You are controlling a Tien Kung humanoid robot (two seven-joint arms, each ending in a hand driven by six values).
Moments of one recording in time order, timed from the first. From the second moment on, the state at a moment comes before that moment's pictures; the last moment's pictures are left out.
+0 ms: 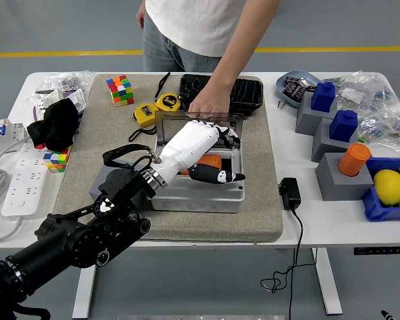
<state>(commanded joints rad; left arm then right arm) -0.61 0.02 -0.65 -0.93 1.97 0.48 -0.27 0.16 -0.19 0.52 0.18 -0.81 -0.22 -0.08</state>
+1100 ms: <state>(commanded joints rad) -0.45 0.07 -1.08 -1.45 1.14 -0.24 0.06 0.16 -0.19 0.53 0.18 -0.81 -0.22 -0.08</state>
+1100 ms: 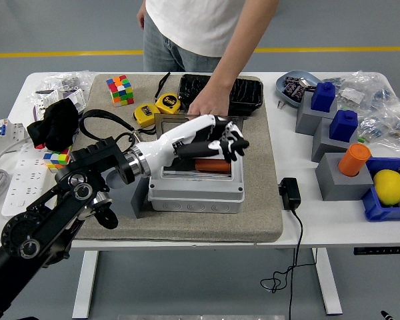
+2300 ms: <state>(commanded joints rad) -0.52 0.13 -0.98 -1.32 2.04 0.04 0.18 0.16 -0.19 0.51 0.18 -0.79 -0.22 -0.08</state>
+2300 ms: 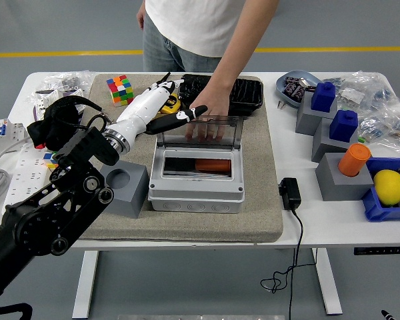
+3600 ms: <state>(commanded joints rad) -0.41 0.24 -0.90 -1.55 2.27 -0.01 0.22 0.17 -0.20 0.50 0.18 -0.78 -0.22 -0.08</state>
